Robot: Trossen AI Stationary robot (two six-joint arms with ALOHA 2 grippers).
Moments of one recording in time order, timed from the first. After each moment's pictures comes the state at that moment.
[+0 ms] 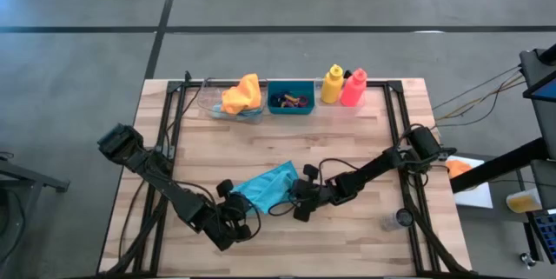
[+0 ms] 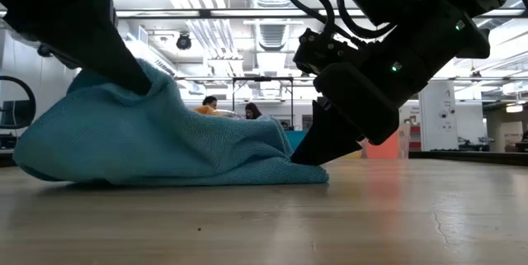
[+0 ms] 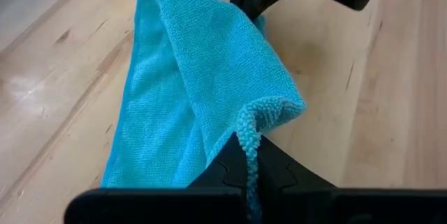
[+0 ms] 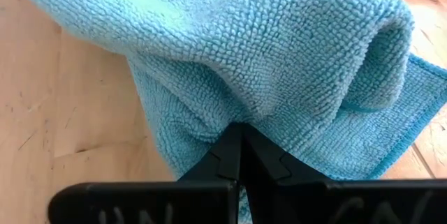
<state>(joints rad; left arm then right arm) -0.69 1.70 0.99 -0.42 -0.69 -0.95 0.37 1.95 0.92 0.19 0.44 0.47</state>
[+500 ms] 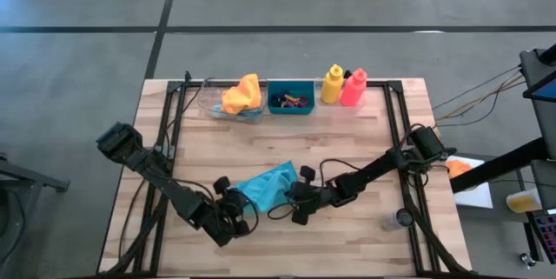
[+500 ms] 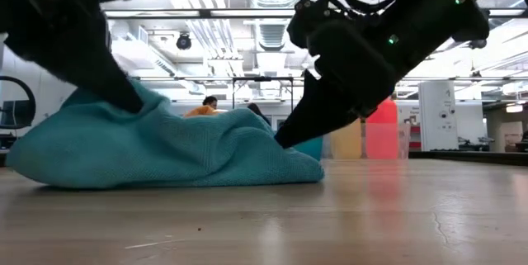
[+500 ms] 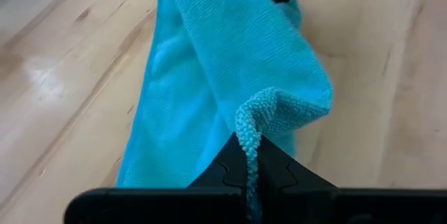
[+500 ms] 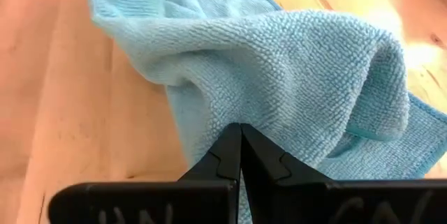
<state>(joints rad) -0.68 1.68 0.92 -0.42 -0.69 -0.99 0.38 1.92 0.96 0.20 0.44 0.43</state>
